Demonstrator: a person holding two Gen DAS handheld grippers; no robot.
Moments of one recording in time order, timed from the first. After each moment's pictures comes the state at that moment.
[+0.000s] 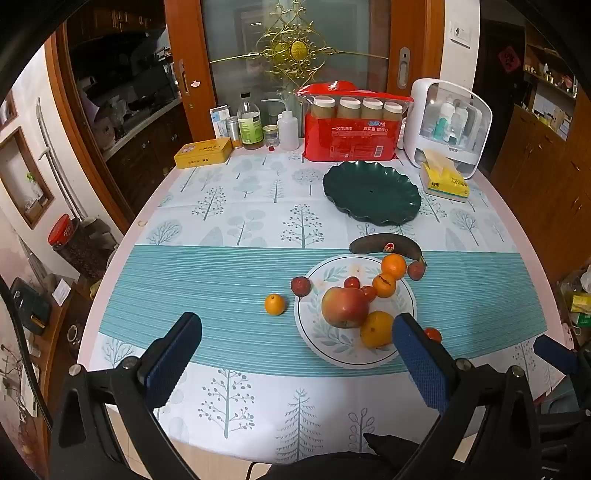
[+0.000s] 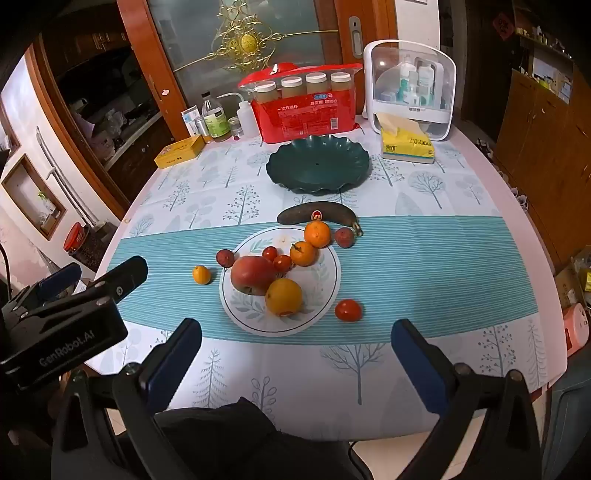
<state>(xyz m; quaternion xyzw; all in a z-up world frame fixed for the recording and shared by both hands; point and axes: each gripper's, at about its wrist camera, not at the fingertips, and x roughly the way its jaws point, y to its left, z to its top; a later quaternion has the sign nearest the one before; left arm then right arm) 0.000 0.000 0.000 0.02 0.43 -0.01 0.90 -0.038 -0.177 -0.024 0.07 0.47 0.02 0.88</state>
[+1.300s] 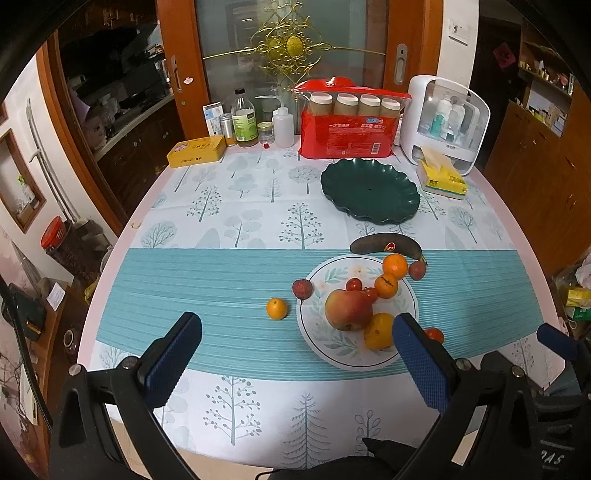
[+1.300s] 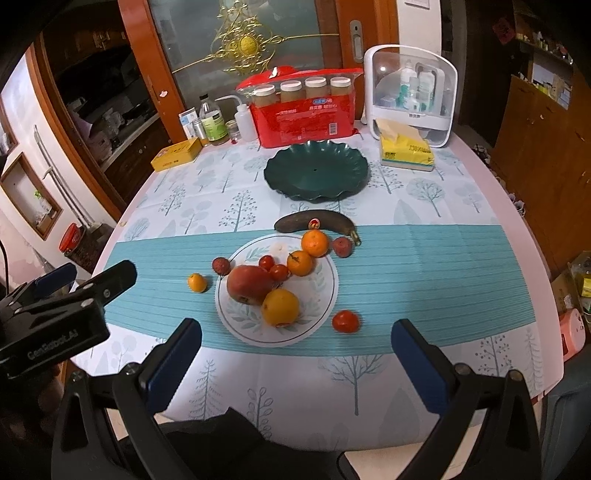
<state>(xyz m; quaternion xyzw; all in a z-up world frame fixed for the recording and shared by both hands) 0.012 0.007 -0.002 0.02 0.44 -0.02 0.90 -0.026 -0.173 -0.019 0.06 0.46 0.01 0.88</state>
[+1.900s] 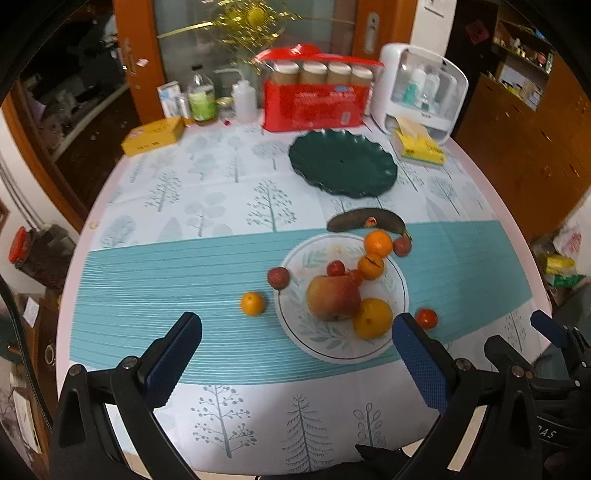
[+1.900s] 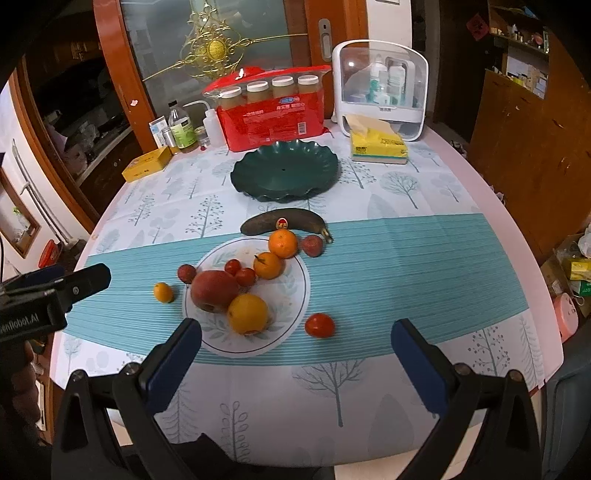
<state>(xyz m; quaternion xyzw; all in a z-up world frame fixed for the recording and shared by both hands) 0.051 0.007 -0.036 0.03 0.49 -0.11 0.86 -0.026 -0.192 -0.052 0.07 0.45 -0.04 0.89</state>
